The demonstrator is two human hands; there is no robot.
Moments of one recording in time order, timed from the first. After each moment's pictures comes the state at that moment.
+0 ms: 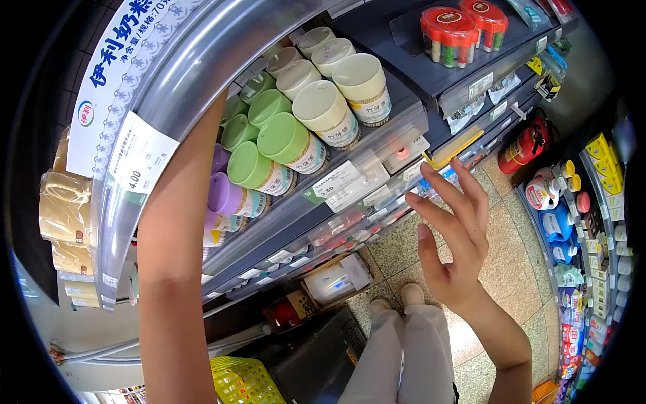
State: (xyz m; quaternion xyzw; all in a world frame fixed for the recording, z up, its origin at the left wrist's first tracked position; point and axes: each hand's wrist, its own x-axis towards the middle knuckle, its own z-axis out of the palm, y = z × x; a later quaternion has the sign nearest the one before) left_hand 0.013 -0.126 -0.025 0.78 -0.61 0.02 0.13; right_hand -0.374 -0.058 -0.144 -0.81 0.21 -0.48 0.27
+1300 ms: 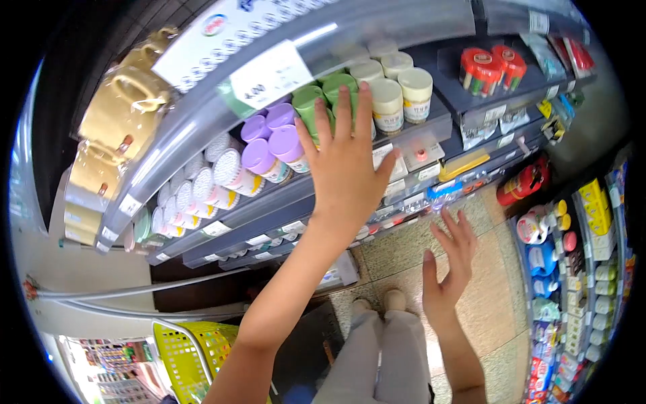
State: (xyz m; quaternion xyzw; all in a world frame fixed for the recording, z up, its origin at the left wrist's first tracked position) left_hand -0.202 0.022 -0.070 0.81 -0.51 0.23 0.15; right_hand -0.406 0.018 -0.149 -0.78 0.28 -0.44 0.35
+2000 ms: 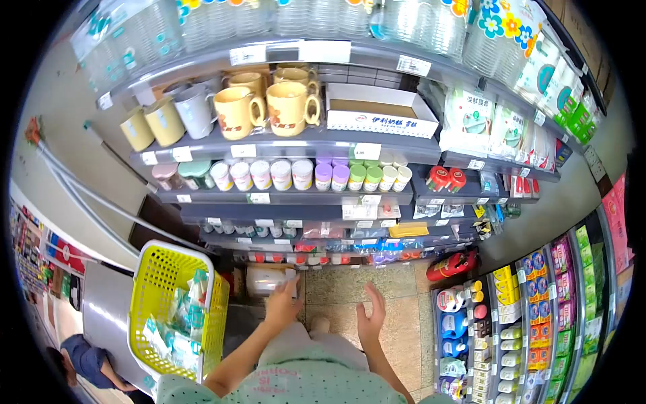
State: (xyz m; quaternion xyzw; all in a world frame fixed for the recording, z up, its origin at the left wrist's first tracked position) left_hand -0.349 0.337 -0.137 0.88 -0.33 -0.10 0.34; right_hand -0.506 0.143 -0.115 -0.78 0.25 -0.33 0.47
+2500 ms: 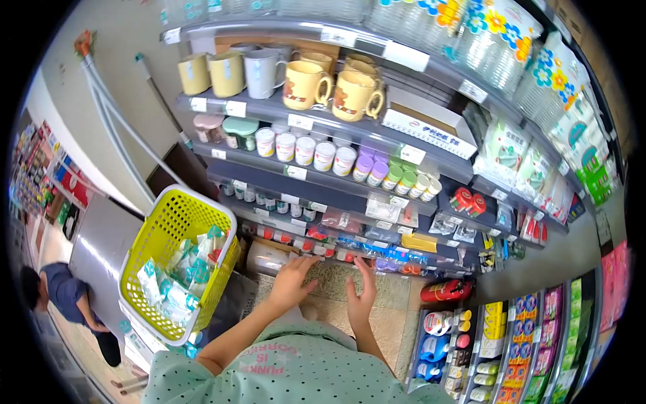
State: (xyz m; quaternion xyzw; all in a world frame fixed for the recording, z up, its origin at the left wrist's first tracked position) left_hand -0.370 0.346 -0.061 0.86 -0.33 -0.02 0.39; right_hand -0.459 0.168 -0.073 -0.81 0.10 -0.30 0.49
